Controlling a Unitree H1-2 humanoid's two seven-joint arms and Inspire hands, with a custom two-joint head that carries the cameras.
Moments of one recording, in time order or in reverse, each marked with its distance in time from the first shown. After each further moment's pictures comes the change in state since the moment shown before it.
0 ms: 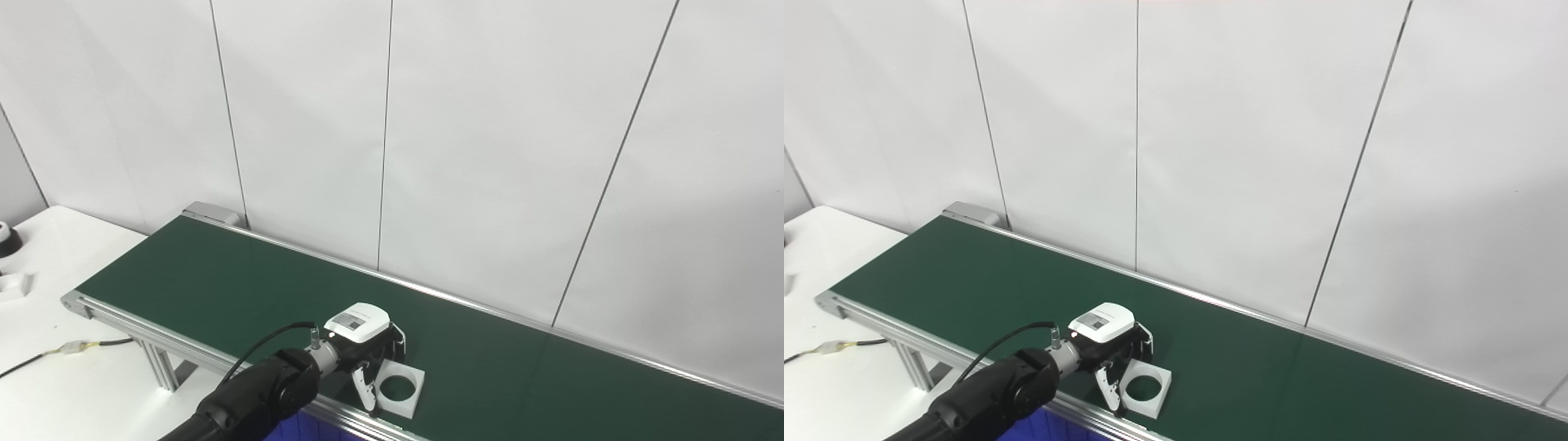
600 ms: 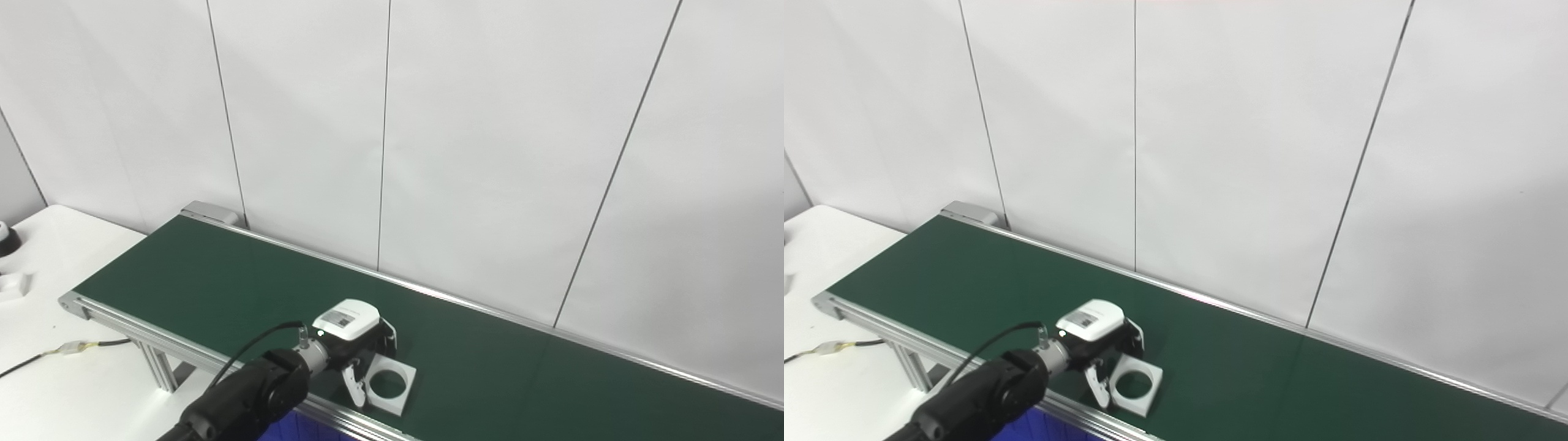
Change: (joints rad) left arm 0.071 0.043 0.061 -0.203 0.005 0.071 -0.061; right arm 0.000 -0.002 0.000 -0.008 0.002 0.000 0.000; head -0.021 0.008
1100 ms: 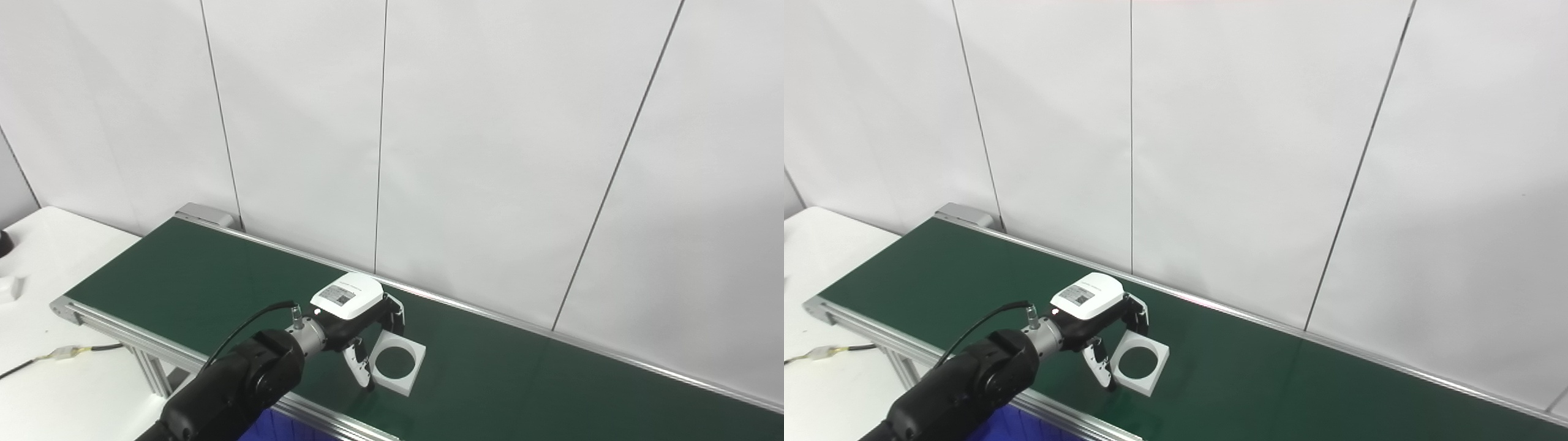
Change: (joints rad) left arm 0.046 0.017 0.087 -0.237 -0.004 0.031 -0.114; right arm -0.003 0.000 0.002 0.000 -0.008 0.000 -0.002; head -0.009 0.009
